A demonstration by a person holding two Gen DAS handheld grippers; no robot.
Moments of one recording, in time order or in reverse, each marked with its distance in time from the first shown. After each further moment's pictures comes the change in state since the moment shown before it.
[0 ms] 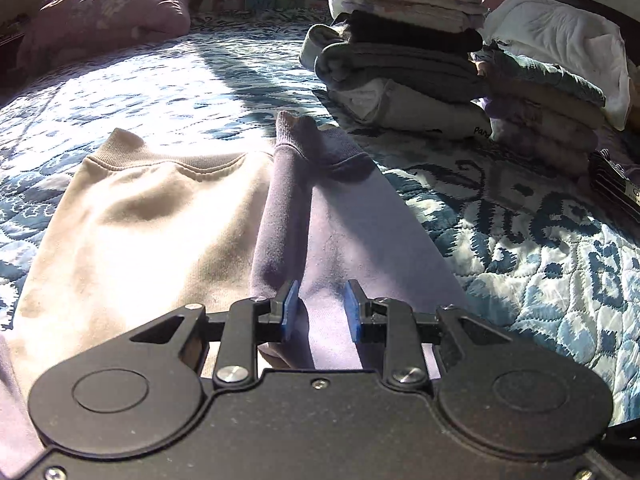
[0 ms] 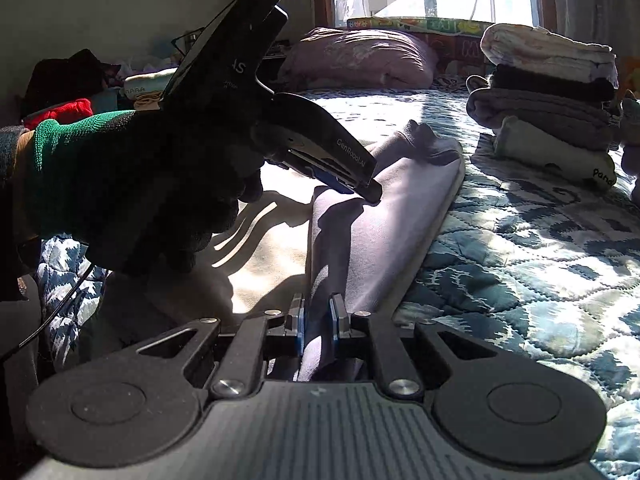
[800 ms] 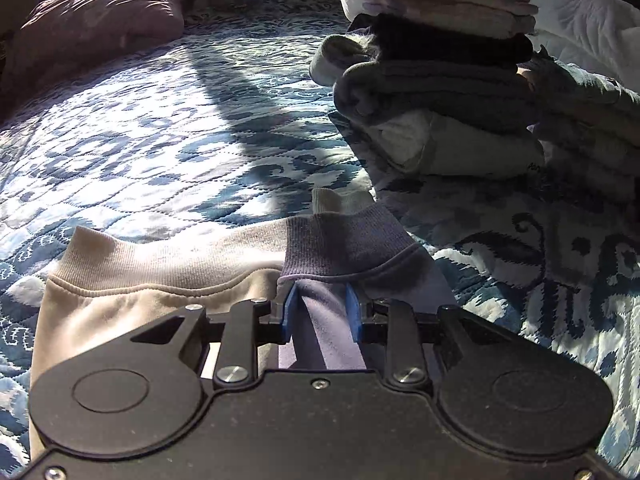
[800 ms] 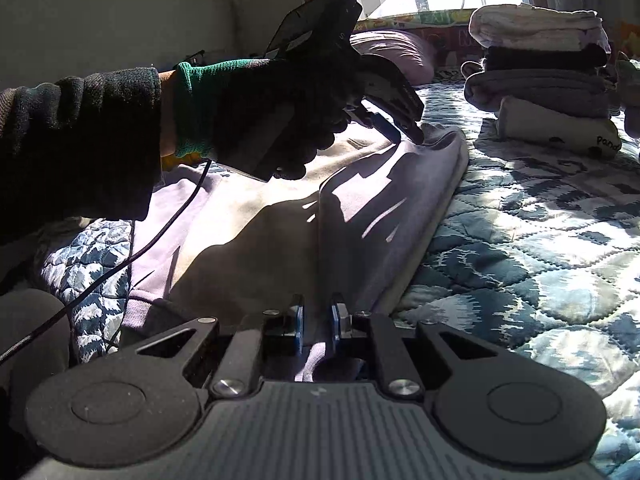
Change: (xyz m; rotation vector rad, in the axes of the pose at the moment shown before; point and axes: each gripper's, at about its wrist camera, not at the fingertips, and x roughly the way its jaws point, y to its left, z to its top) left arm 0.063 0.010 0.086 0.059 -0.008 0.036; right arm -0.005 -0.010 -0.011 0.095 -0.016 0.078
